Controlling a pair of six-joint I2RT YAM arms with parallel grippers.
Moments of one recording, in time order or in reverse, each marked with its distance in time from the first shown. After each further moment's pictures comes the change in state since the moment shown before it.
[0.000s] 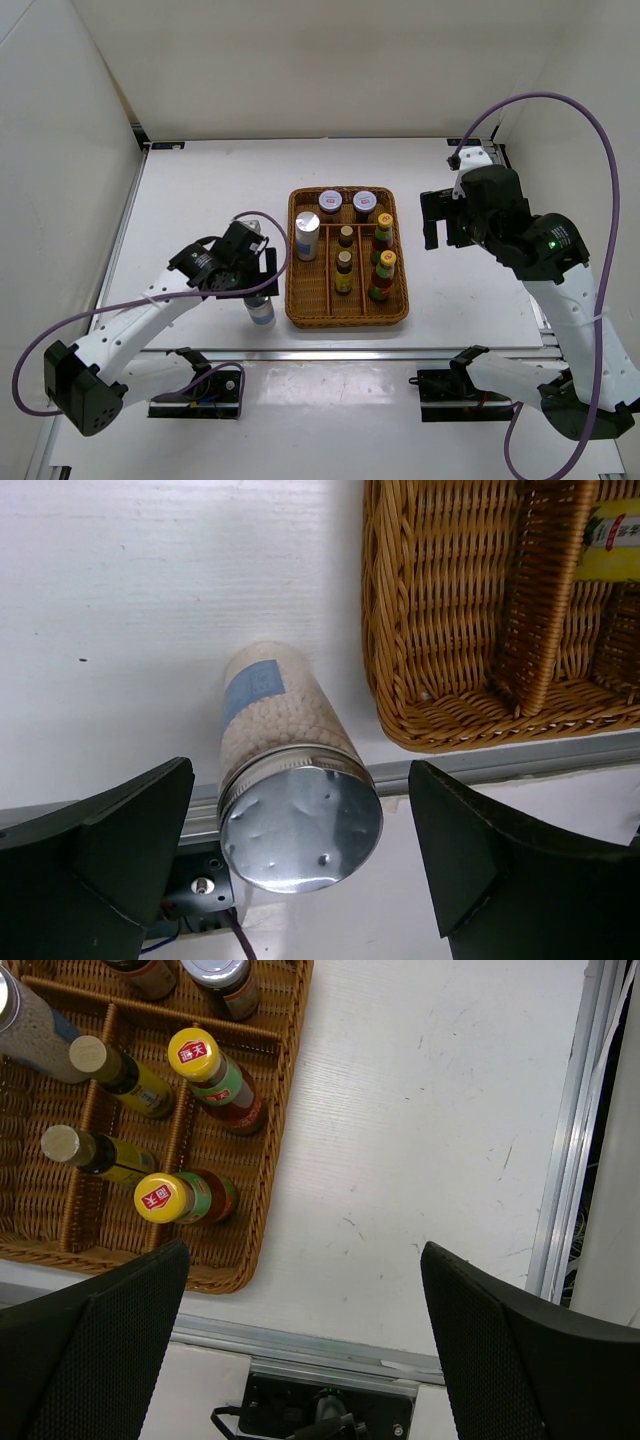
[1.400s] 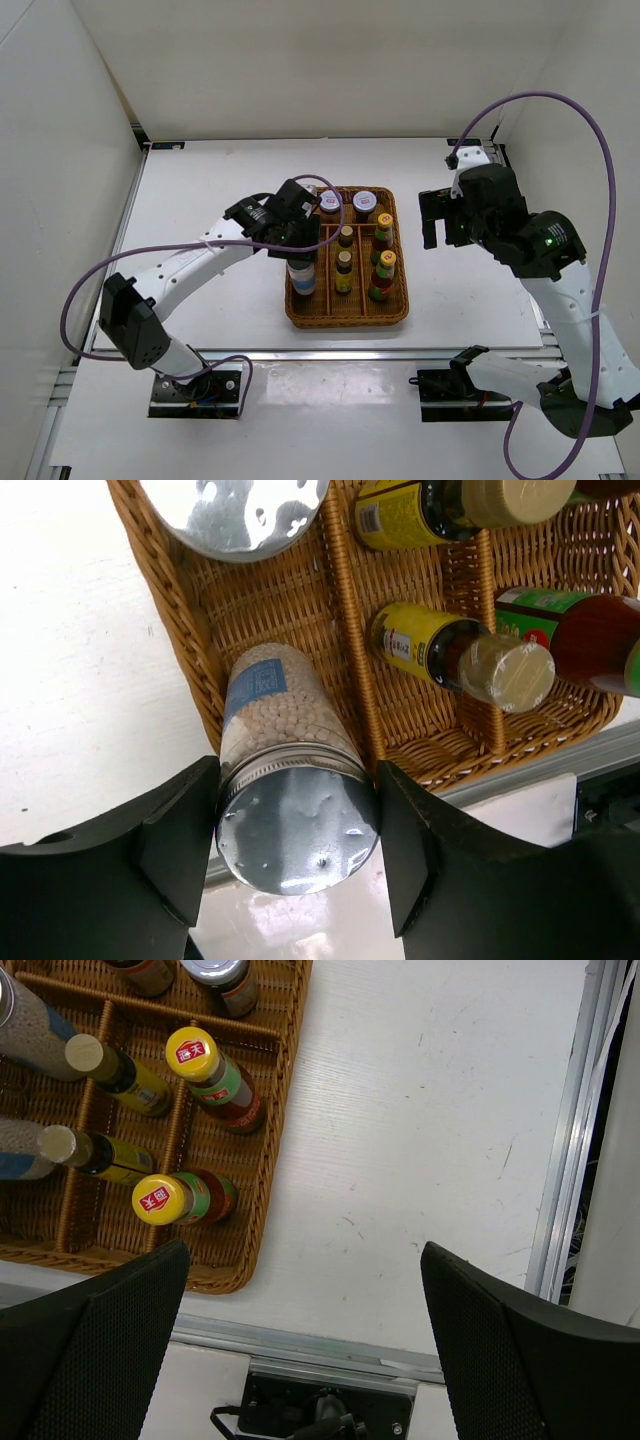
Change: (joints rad) left arm -0.108 0.432 0.433 0.050 0.030 0.103; right arm 0.000 0.011 0.001 0.000 0.002 0.000
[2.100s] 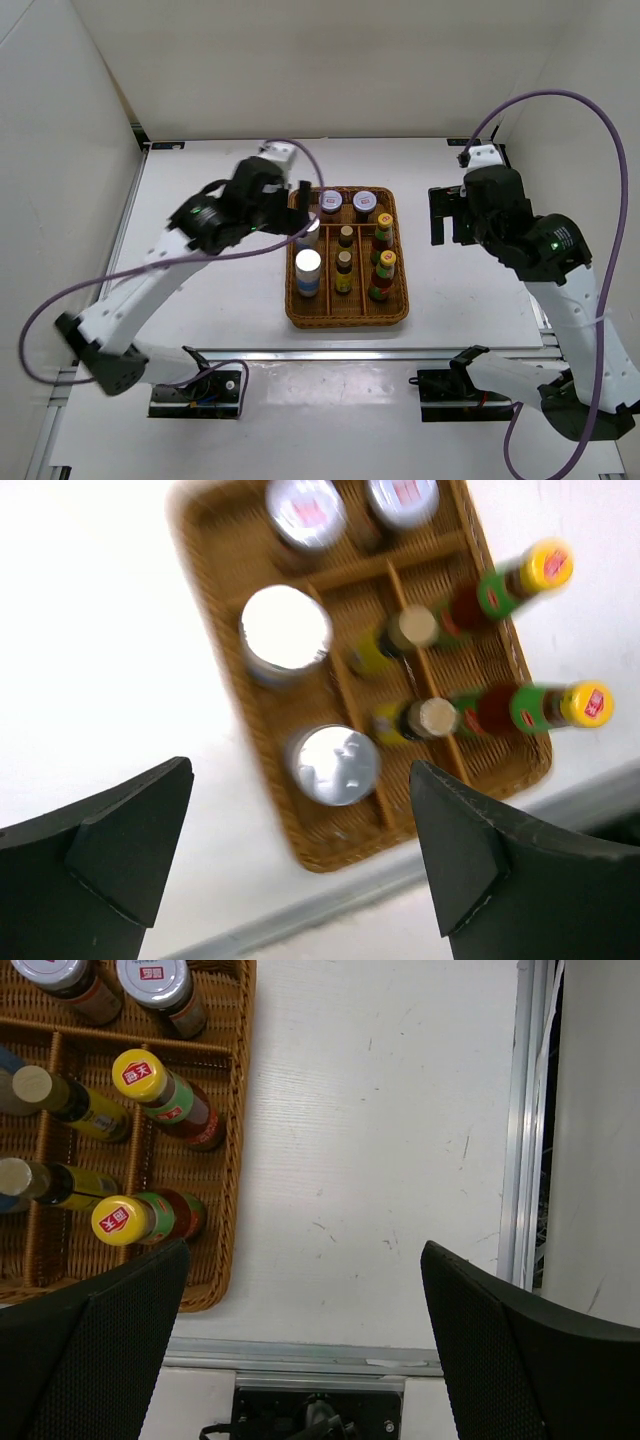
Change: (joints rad) left arm 0.005 -0.138 0.177 0.002 -0.130 0.152; right arm 0.000 -0.014 0.006 -0.009 0.112 0.026
